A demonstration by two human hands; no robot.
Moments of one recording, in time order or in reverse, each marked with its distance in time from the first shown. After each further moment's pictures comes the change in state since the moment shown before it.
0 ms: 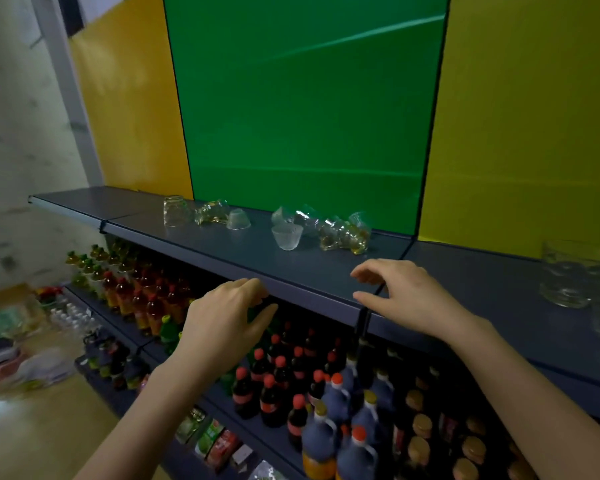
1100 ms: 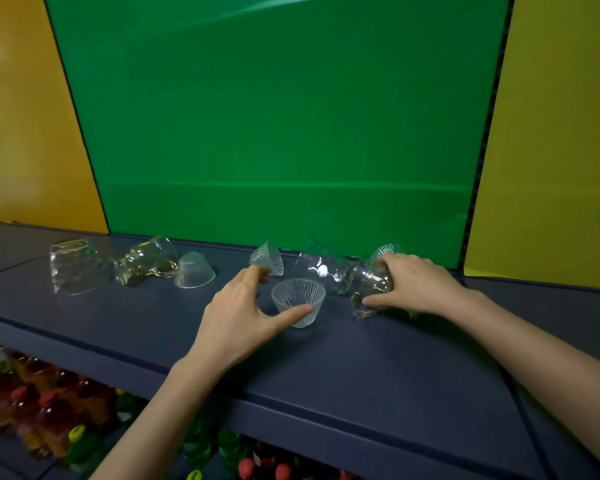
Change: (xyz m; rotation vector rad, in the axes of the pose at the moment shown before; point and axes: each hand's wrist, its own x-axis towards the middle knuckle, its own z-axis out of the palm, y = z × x) left_hand 0.224 -0.142 0.141 -0.413 -0.116 -0.019; right_hand 0.242 0.069 0.066 -0.341 -0.058 0.439
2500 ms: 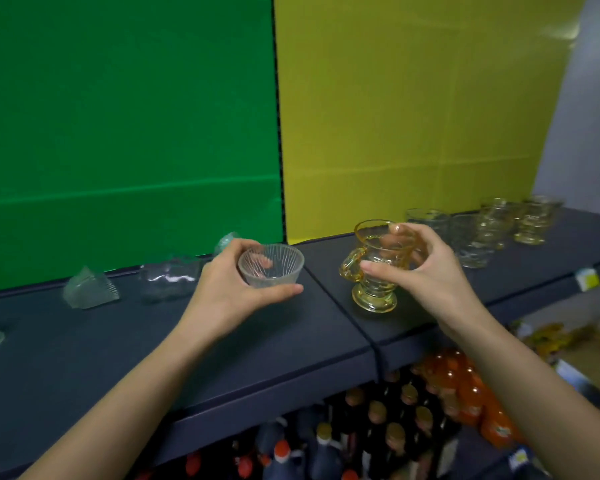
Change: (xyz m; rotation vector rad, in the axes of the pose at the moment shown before) left_hand 0.004 0.096 0.029 -0.733 -0.455 0.401; right_hand -0.208 0.016 -0.034 0.889 0.839 0.499
